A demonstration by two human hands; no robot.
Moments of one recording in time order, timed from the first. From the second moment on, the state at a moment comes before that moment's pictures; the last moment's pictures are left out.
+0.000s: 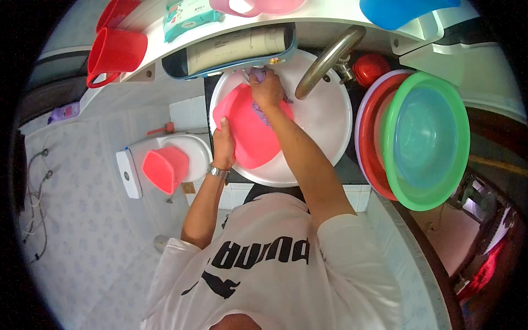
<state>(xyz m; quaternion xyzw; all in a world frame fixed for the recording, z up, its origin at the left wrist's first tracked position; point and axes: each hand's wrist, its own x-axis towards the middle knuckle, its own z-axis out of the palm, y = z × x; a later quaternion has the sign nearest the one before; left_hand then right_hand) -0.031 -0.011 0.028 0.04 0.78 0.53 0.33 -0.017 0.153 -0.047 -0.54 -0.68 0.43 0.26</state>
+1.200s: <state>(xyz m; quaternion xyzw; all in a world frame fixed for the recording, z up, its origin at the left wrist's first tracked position) -0.044 0.010 0.020 0.03 0.70 0.59 0.39 0.121 0.150 -0.119 -0.46 -0.78 0.39 0.17</state>
